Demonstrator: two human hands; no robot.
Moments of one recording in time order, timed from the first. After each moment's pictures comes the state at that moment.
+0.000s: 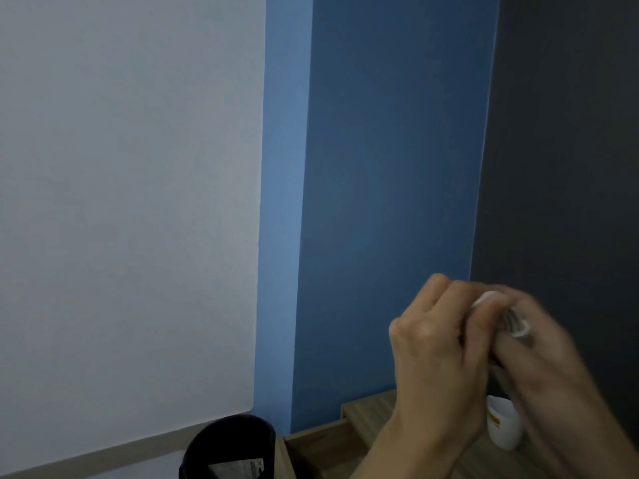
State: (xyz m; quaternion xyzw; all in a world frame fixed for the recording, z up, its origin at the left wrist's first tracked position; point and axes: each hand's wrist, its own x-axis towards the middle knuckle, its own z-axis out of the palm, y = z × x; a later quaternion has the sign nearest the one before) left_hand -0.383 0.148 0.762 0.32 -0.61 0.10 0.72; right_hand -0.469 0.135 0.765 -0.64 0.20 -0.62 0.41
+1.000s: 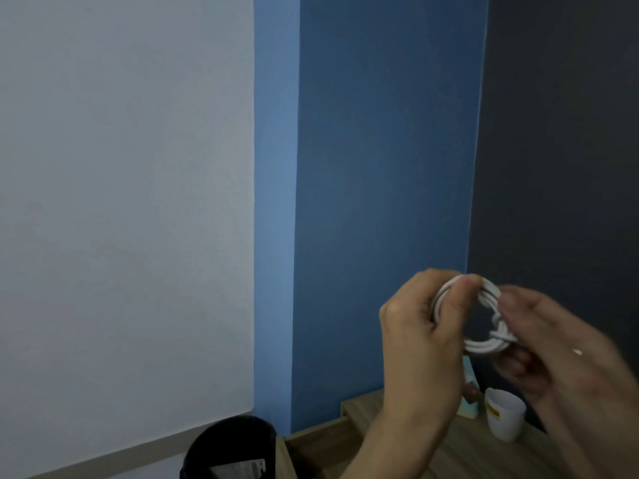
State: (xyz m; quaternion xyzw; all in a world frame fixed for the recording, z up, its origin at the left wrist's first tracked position) left_hand -0.376 0.144 0.767 0.32 -0.59 -0.09 0.73; right_hand -0.489 0.146 0.768 -0.64 0.20 -0.60 0.44
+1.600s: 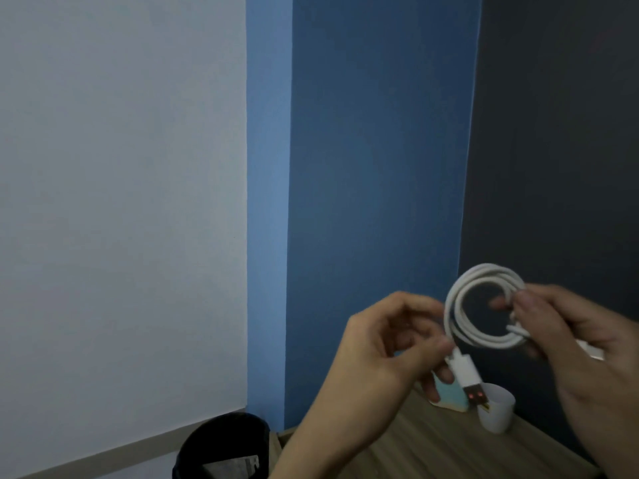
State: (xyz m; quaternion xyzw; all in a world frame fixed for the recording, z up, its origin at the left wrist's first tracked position) left_hand -0.337 0.166 0.752 0.26 -0.67 -0.31 0.62; right_hand -0.495 0.152 0.773 -0.69 0.27 -0.65 0.18
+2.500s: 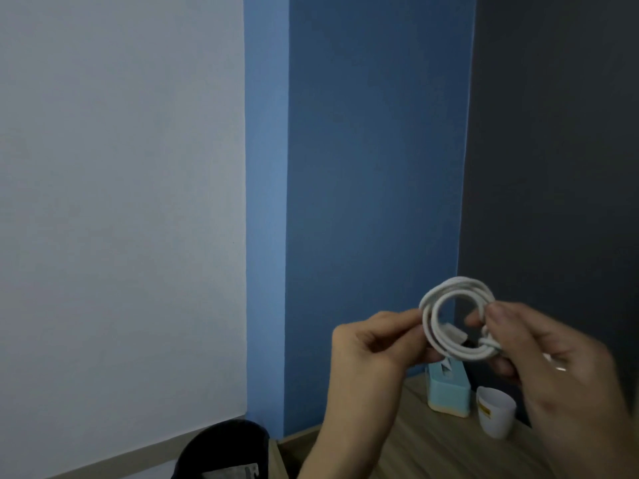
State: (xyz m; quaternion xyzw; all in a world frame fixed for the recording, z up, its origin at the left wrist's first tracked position) left_hand -0.348 0.158 0.749 0.30 -0.55 -0.33 0.70; right_hand -0.486 0.139 0.758 -0.69 0.26 -0.64 0.22
